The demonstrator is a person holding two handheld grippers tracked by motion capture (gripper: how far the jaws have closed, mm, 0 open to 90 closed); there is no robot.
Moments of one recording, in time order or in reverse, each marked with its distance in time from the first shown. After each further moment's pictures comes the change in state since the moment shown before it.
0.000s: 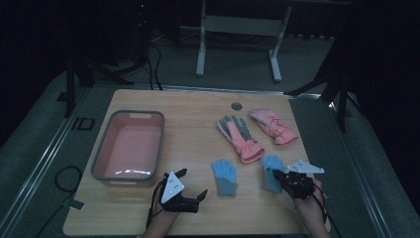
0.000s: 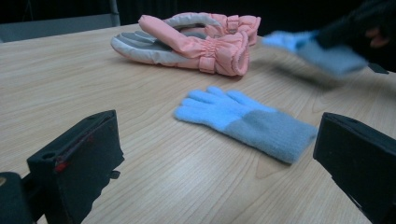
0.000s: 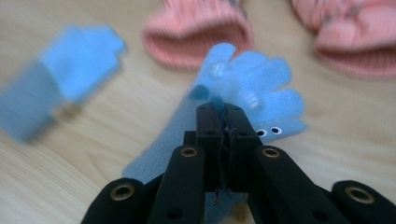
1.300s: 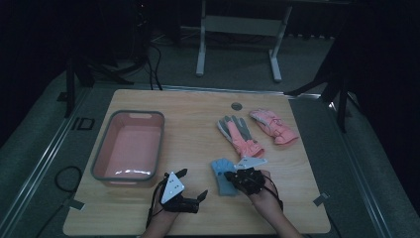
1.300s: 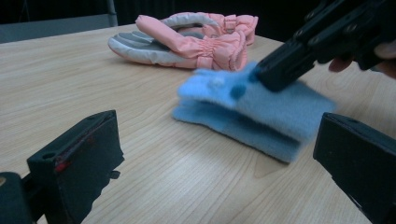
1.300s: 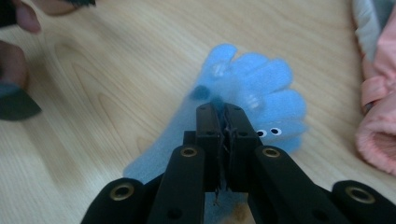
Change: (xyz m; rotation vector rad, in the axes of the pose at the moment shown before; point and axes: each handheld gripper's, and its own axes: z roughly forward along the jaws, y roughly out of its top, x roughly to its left) left arm 0.000 0.000 0.000 0.002 -0.010 0.007; right arm 0.108 0.047 0.061 0.076 0.269 -0.191
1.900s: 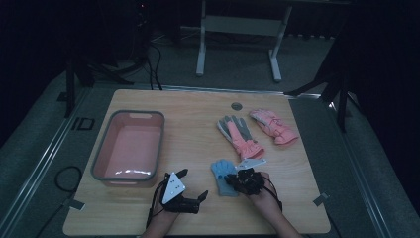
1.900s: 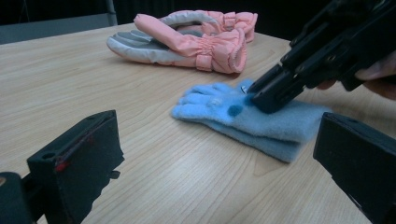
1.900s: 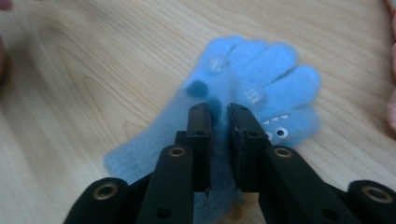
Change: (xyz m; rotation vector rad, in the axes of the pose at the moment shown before) left arm -0.002 0.000 0.001 0.009 0.001 0.017; right arm -0.011 -0.015 0.014 0.027 0.044 0.059
